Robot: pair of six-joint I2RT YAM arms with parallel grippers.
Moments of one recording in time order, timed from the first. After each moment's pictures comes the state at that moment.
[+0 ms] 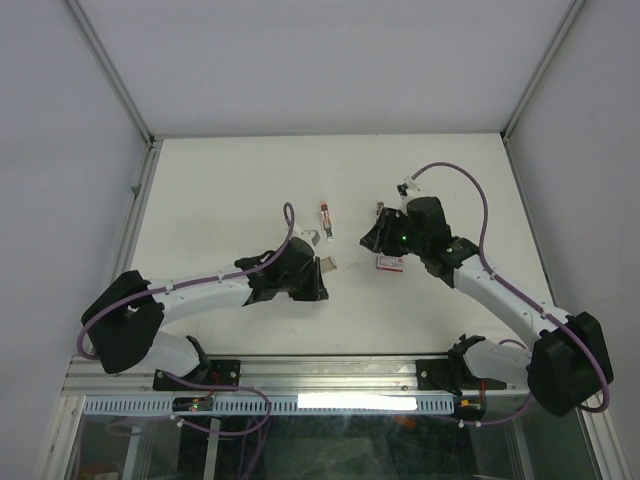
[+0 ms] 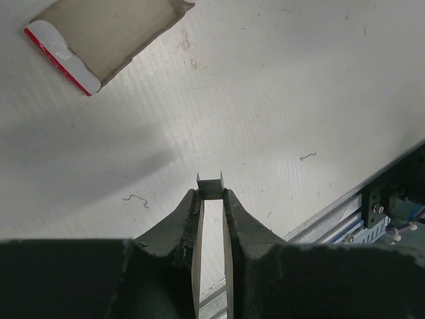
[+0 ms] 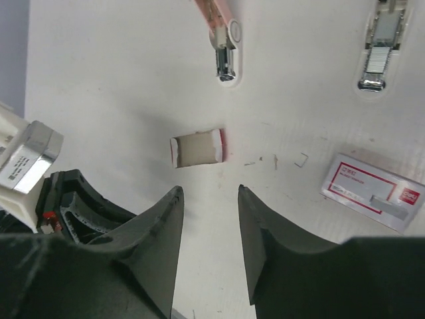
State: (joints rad) left arm -0.89 1.38 0.71 -0.15 0.08 -0.79; right arm 0.51 1.16 0.75 -0.18 -0.20 0.61
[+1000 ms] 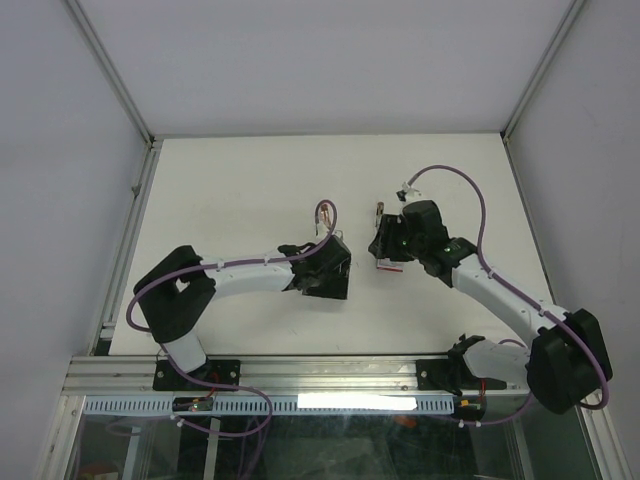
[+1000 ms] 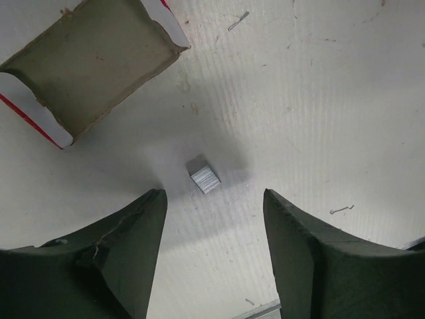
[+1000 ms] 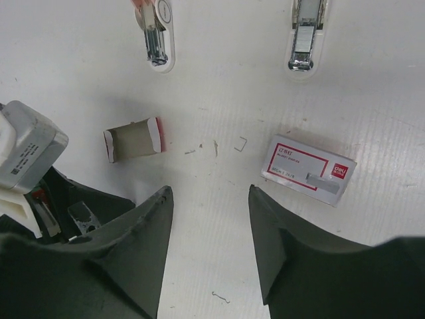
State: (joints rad) left arm -1.00 1.72 1.02 -0.37 -0.10 -0.81; right arm 0.52 1.17 0.75 -0.31 -0.04 0.50
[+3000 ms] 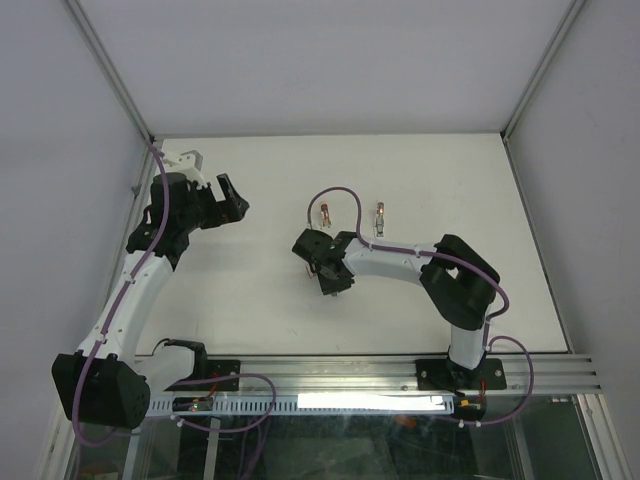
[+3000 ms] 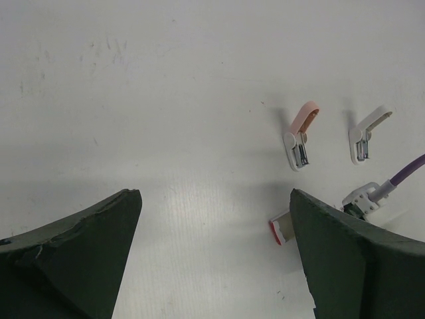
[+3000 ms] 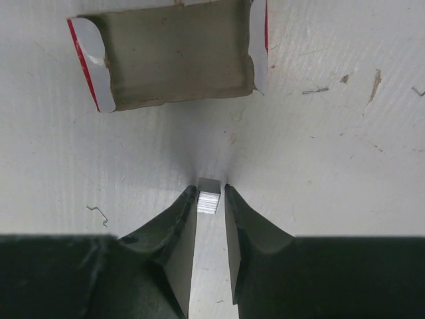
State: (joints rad) left arm -0.12 1.08 0.95 -0.37 0.17 -0.36; right arm 1.02 1.86 1.25 -0.74 0.26 0.68
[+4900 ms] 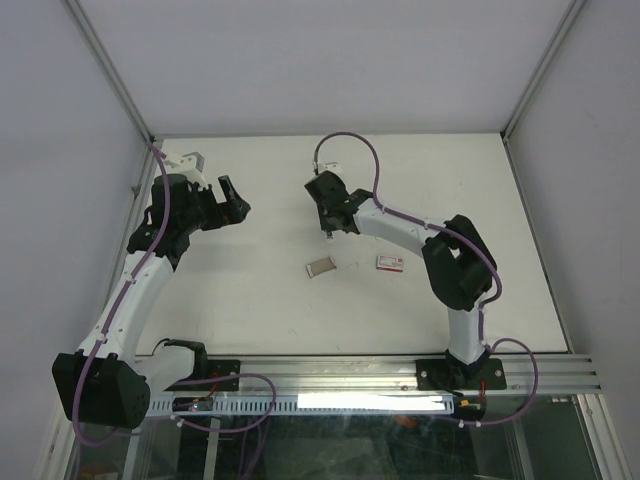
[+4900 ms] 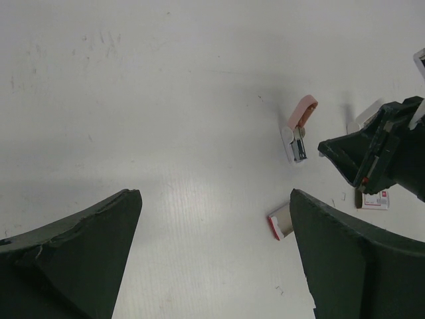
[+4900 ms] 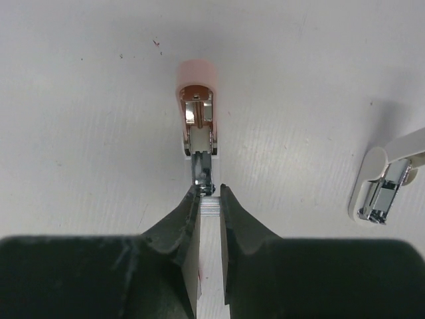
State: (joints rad) left arm -0.12 1.08 0.93 -0.37 0.19 -0.35; right arm 0.78 1.93 1.48 -0.49 0.37 0.42
